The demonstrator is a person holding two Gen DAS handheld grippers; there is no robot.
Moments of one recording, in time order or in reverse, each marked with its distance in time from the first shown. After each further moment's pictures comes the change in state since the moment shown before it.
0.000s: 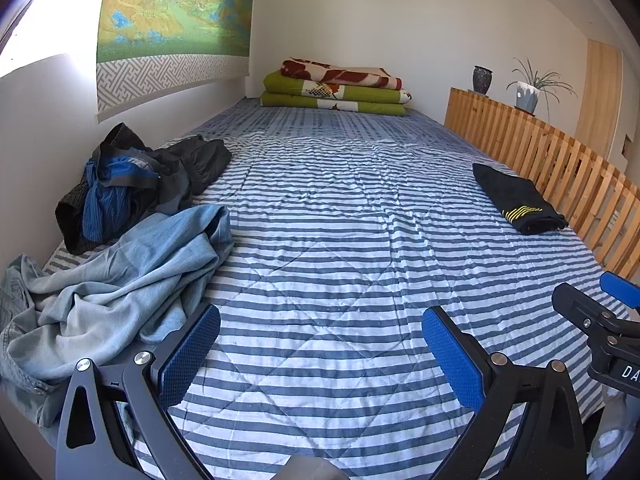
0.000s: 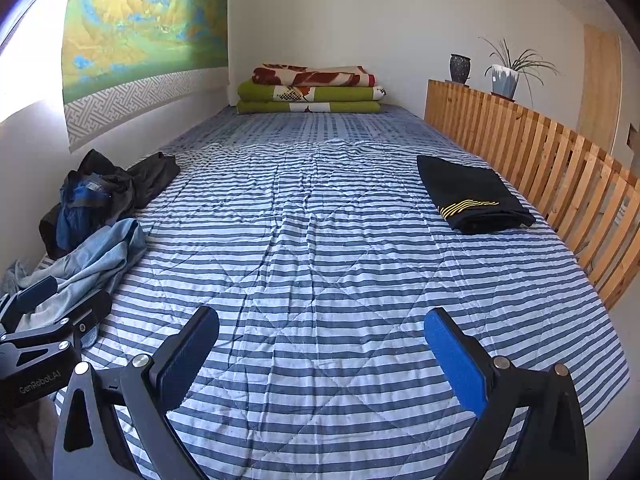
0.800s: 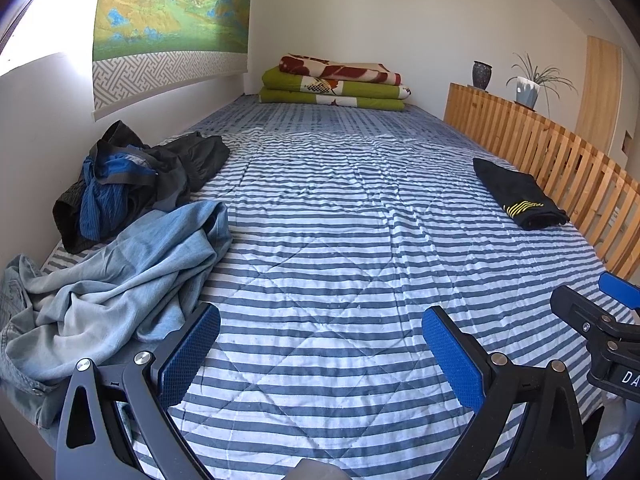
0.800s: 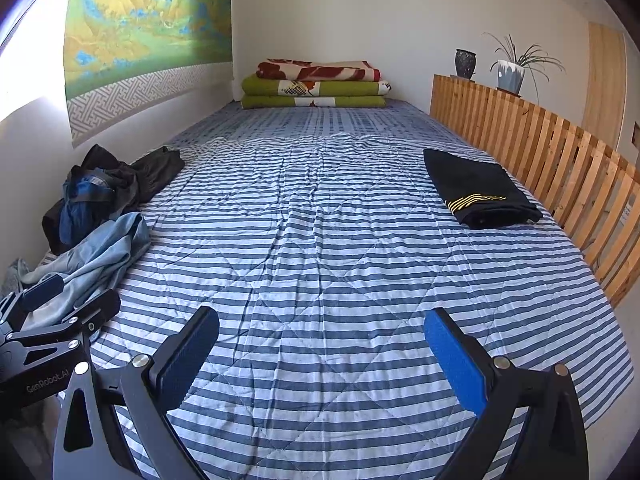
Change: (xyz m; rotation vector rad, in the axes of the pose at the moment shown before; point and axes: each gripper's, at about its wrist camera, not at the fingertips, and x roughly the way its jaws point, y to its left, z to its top) left arm 0.009 -0.002 -0.001 0.009 0.013 -0.002; right arm 0.005 0.002 -0.003 0.002 0.018 0.012
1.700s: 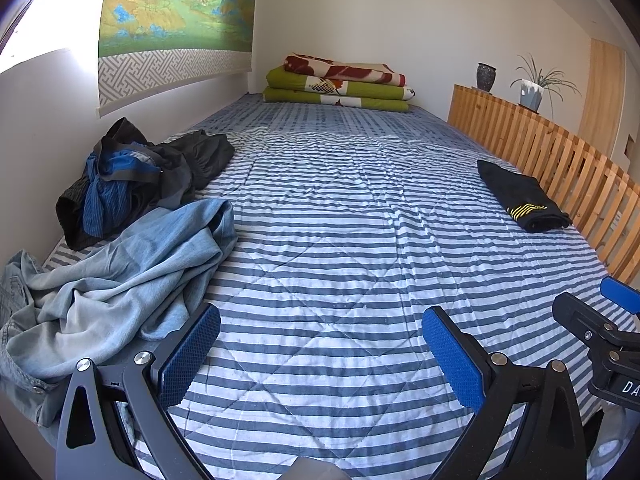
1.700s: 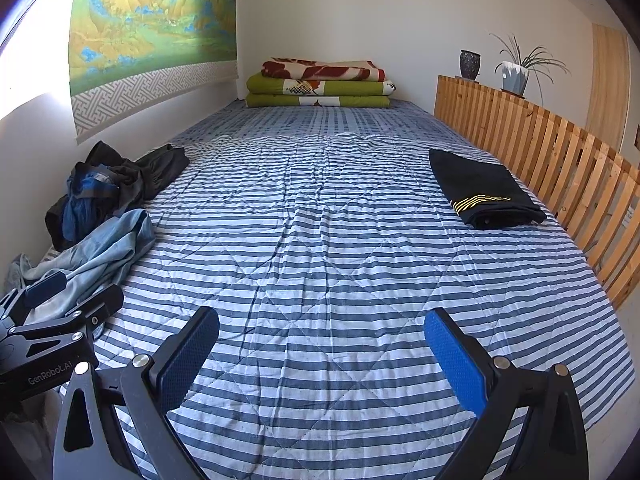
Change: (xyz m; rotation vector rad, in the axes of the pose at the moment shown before) left arm 0.000 0.008 -0.001 -0.010 0.000 0.007; right arm 0.000 0.008 -0.002 -0.005 0.001 0.002
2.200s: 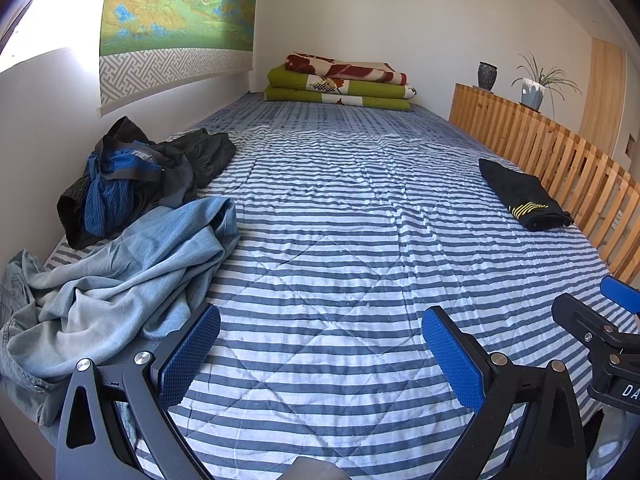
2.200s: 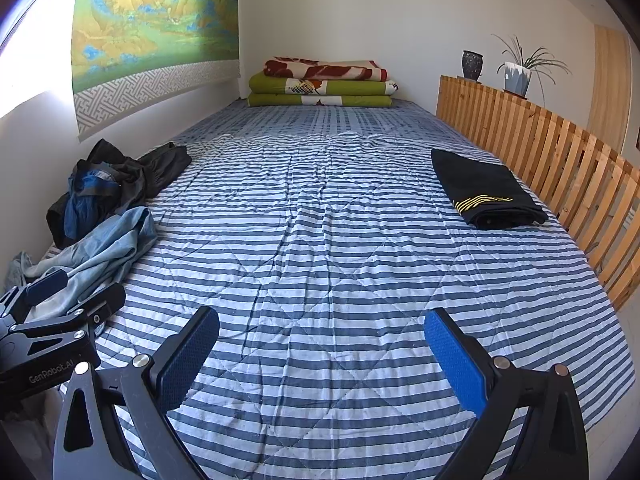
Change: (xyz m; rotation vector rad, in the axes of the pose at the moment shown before) left arm -0.002 0.002 0.000 -0.001 0.004 0.004; right arm 0.000 0.002 -0.001 -0.007 0.001 0.002
